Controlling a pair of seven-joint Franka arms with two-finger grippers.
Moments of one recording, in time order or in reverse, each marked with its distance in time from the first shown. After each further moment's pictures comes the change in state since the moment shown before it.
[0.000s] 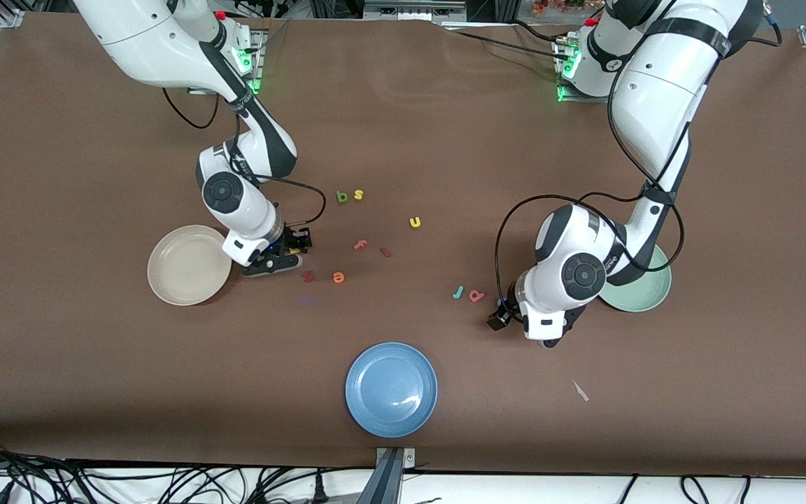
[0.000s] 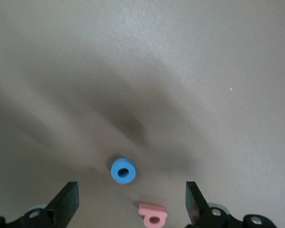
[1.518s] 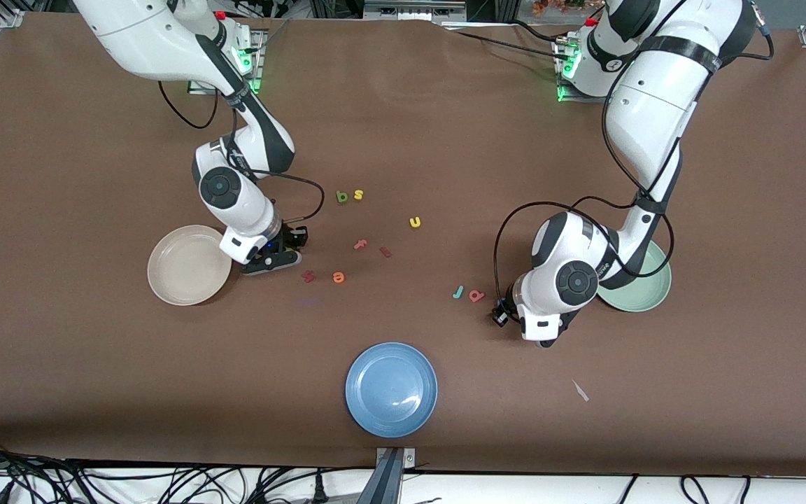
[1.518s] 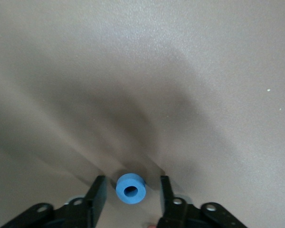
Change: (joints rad) left arm -0.001 0.048 -0.002 0.000 0.002 0.018 0.000; right arm -0.012 -0.055 -0.002 -0.009 -0.016 -0.056 -0.055
